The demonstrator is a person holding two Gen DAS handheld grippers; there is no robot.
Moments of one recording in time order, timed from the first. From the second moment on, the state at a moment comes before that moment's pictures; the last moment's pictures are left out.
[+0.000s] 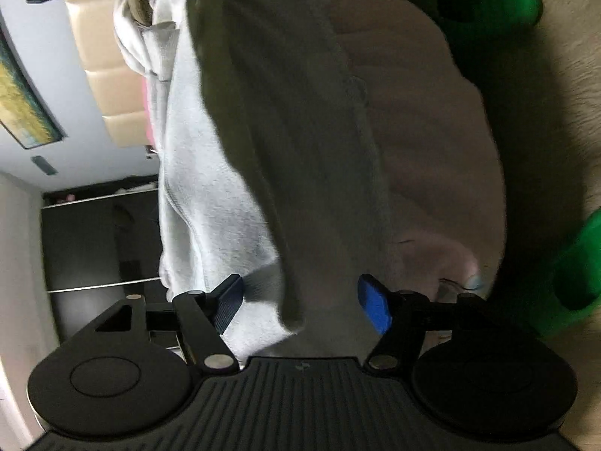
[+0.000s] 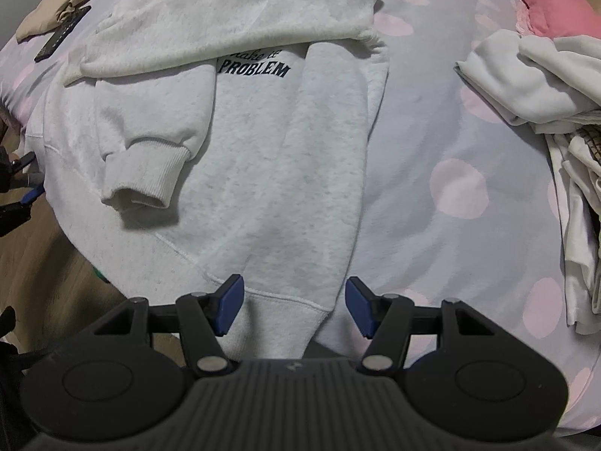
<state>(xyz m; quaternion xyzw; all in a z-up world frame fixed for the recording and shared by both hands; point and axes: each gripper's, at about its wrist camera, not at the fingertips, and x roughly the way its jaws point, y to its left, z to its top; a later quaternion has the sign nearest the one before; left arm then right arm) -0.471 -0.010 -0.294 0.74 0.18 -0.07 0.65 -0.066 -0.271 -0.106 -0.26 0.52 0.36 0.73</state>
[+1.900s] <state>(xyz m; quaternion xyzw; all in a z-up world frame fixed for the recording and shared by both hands) -0.291 0.095 0.016 0.10 0.35 -0.05 0.93 -0.151 -0.229 -0.095 -0.40 0.31 0.50 0.70</state>
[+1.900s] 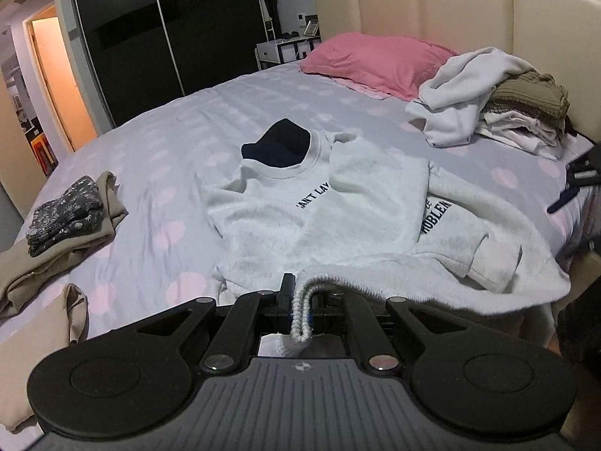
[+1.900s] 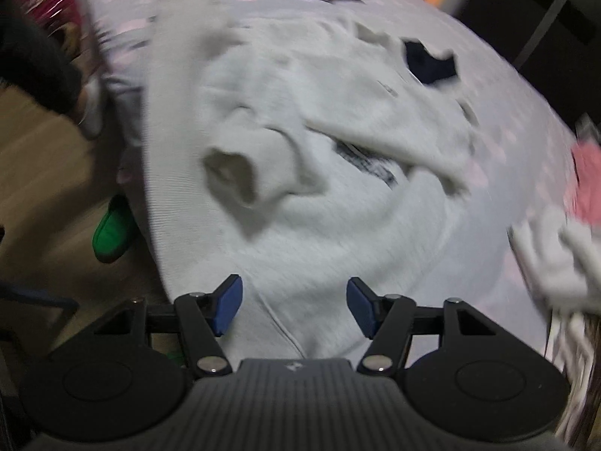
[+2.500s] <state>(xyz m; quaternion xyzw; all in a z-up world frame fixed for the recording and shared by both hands) -0.295 0.110 0.010 0.07 0.37 -0.04 0.93 -0.141 -0.209 -0.106 -0.48 0.24 0.36 0.76</state>
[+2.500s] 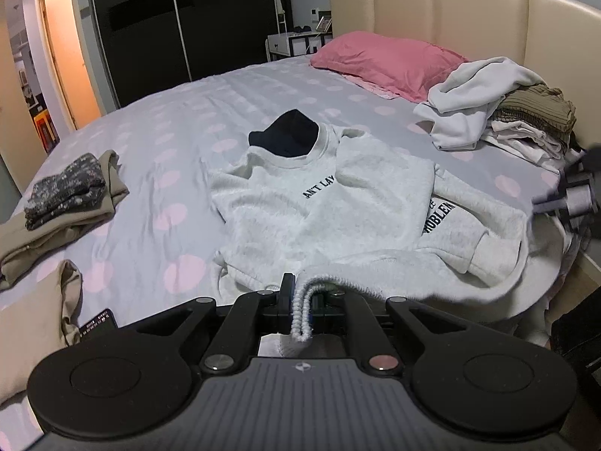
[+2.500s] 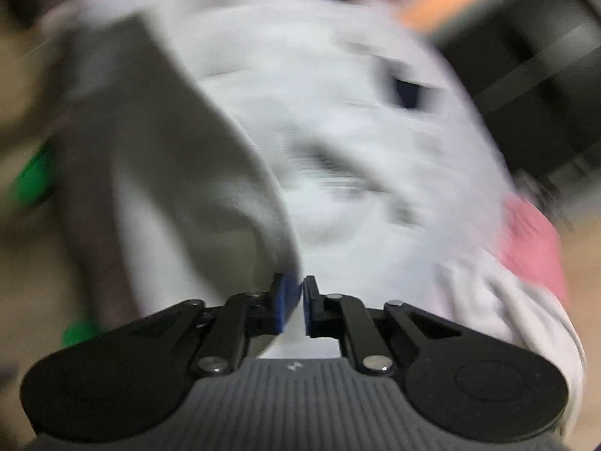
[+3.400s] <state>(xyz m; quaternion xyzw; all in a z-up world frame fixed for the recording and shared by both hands) -0.292 0.123 0.001 0.03 0.39 -0.04 0.92 -0.227 -0.188 -0.156 -0.54 0.23 0.49 0.64</state>
